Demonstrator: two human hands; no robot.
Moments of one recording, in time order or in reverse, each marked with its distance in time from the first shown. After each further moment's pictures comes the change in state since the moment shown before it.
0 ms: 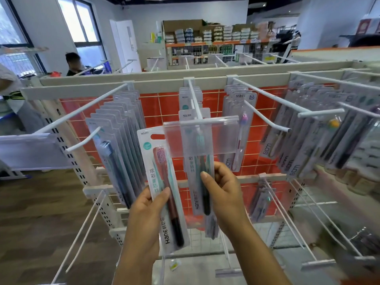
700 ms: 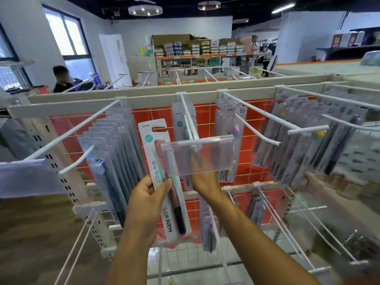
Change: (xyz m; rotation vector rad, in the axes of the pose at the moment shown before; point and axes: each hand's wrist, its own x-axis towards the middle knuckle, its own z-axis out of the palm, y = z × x) left_hand 0.033 0.025 0.012 0.198 -0.092 0.113; right_hand 0.090 0.036 0.019 -0.356 0.054 -0.071
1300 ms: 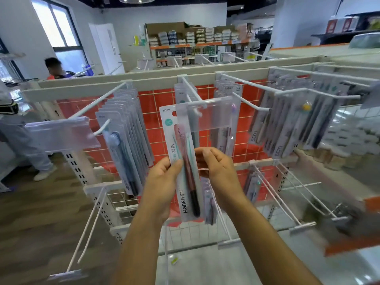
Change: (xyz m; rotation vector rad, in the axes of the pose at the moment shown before) left_hand -0.037 0.004 -0.003 -0.056 -0.164 -0.034; right_hand -0.101 -0.063 -0.029 0.351 -0.017 0.106
